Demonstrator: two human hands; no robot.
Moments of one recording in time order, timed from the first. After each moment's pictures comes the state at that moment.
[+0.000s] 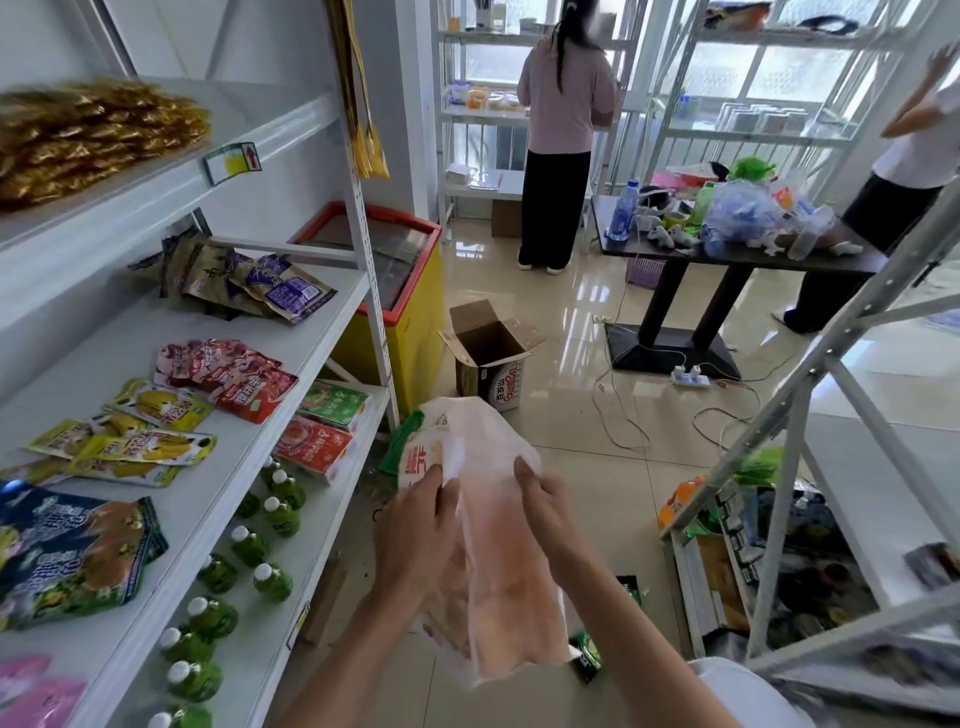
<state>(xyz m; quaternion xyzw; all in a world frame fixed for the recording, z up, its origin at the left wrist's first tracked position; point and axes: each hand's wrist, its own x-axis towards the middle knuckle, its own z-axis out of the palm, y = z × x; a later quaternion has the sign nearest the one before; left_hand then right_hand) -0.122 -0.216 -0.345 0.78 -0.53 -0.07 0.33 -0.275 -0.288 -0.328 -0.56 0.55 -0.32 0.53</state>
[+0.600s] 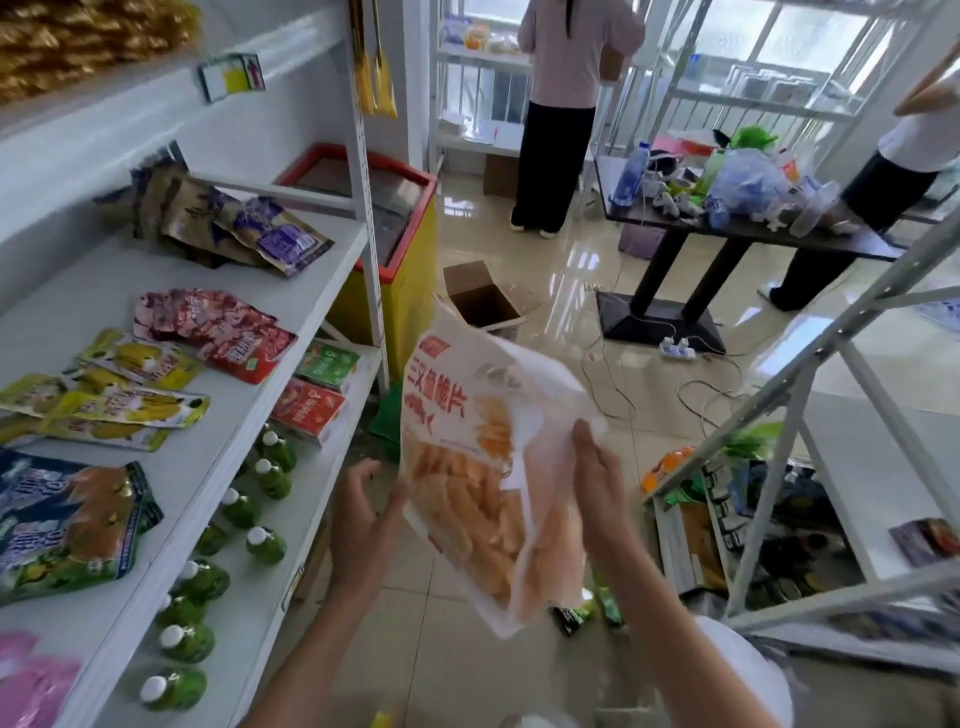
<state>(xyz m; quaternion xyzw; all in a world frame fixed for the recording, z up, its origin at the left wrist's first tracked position) -0.039 -0.182 -0.416 0.73 -0.31 -0.29 0.54 -0.272 -0.291 -0.337 -0.51 0.50 -0.43 0.55</state>
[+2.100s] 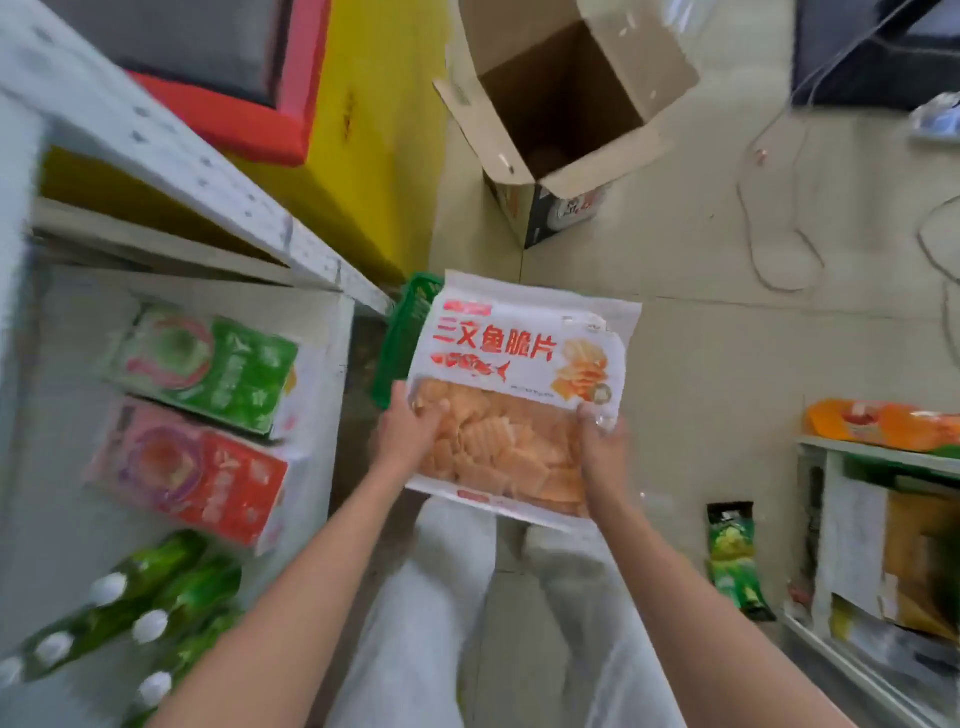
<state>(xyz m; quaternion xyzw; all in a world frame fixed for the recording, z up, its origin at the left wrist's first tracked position) 0.190 -0.729 -0.814 0.84 -0.25 -0.47 0.12 -0.064 -0.775 -0.828 -0.31 0.75 -0.23 0.54</state>
